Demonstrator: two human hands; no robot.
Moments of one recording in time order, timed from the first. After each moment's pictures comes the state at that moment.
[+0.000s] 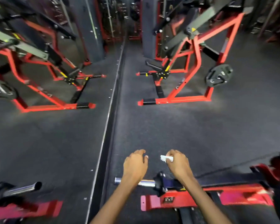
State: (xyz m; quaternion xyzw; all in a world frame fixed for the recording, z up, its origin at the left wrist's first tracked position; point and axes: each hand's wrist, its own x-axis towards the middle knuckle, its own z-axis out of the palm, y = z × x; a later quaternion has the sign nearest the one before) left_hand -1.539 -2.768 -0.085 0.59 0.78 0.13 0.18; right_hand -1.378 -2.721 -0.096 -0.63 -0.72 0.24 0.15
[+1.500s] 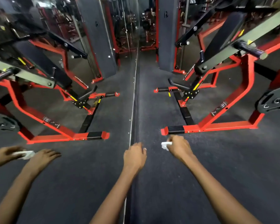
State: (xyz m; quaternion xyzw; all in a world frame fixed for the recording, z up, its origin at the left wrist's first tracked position) left_hand -1.929 -2.252 -0.055 0.55 0.81 0.13 0.14; right_hand -1.774 -2.178 -0.040 -0.62 -0.74 0.25 0.09
